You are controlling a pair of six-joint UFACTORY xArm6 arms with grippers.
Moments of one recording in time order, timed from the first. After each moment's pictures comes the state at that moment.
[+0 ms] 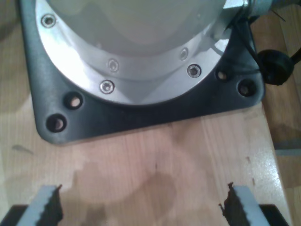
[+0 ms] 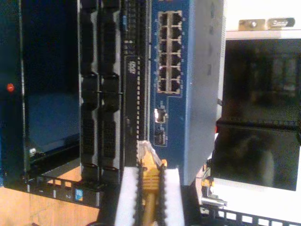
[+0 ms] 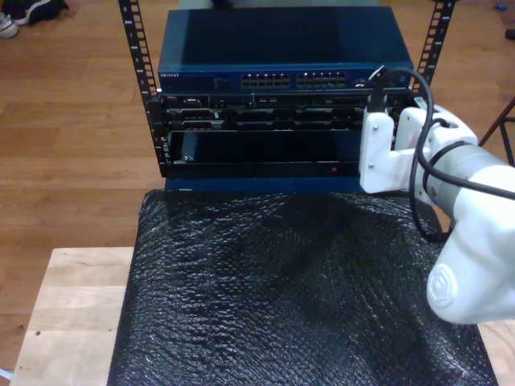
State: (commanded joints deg) left arm 77.0 -29.6 -6.6 1.6 63.1 -183.3; right arm 16.1 -13.1 -24.0 11.2 -35.1 -95.5
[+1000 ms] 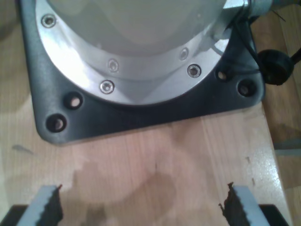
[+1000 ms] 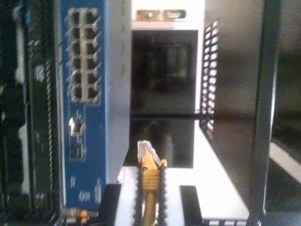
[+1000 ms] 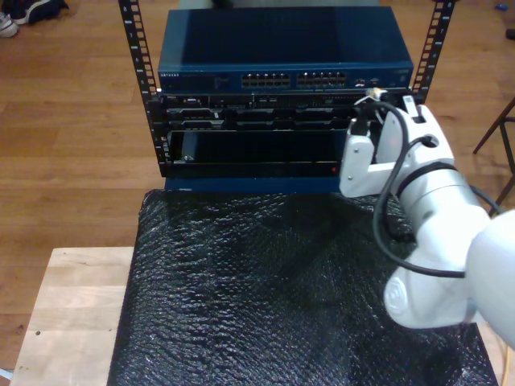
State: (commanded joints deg) left arm 76.9 -29.6 -6.6 1.6 63.1 -183.3; right arm 19.6 7.0 -31.4 13.7 -67.3 -96.1
